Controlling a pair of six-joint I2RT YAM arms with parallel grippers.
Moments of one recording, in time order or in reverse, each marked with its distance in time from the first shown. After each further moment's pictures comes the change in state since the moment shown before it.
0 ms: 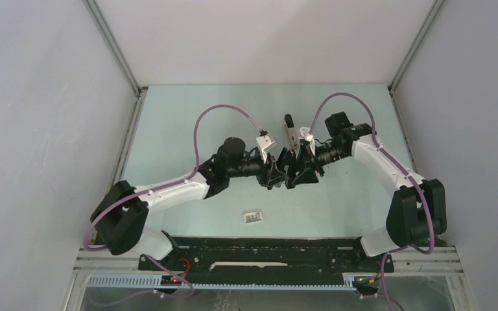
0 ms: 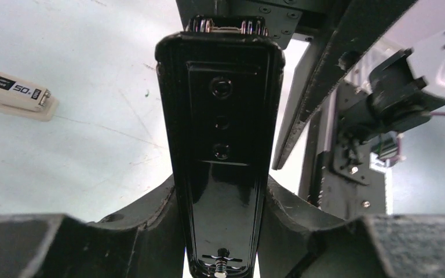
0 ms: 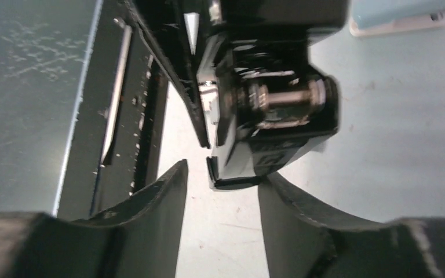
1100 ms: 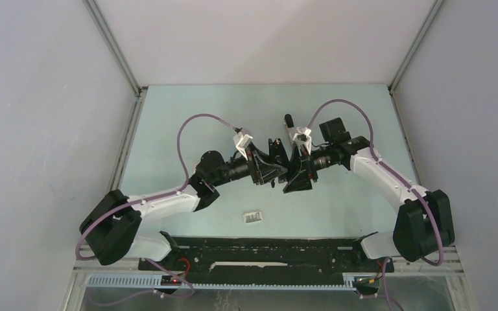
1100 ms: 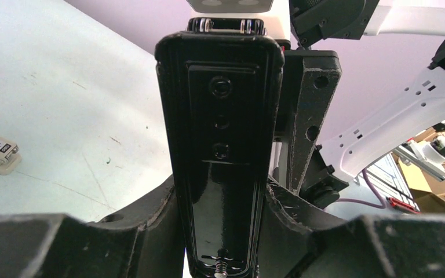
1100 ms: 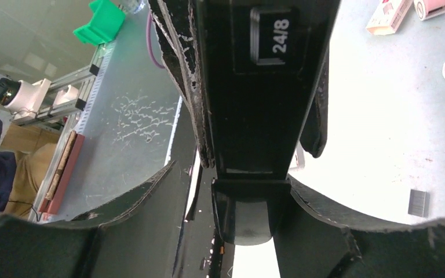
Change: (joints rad) left arm 0.011 -0.113 -0.227 0.549 -0.052 -0.412; right arm 0.087 -0.105 -0.139 0.296 -0.222 0.518
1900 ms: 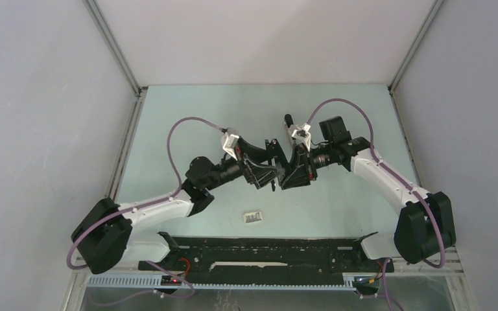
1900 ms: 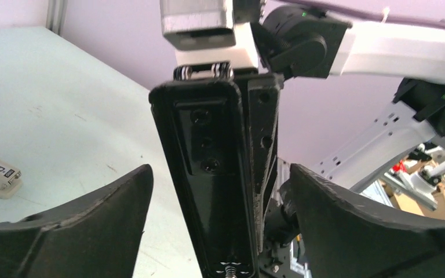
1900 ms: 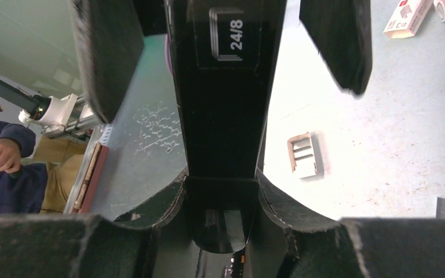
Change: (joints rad) left arm 0.002 -0.063 -0.056 0.111 -0.047 -0.073; right arm 0.011 -0.019 -0.002 0.107 -0.039 0.185
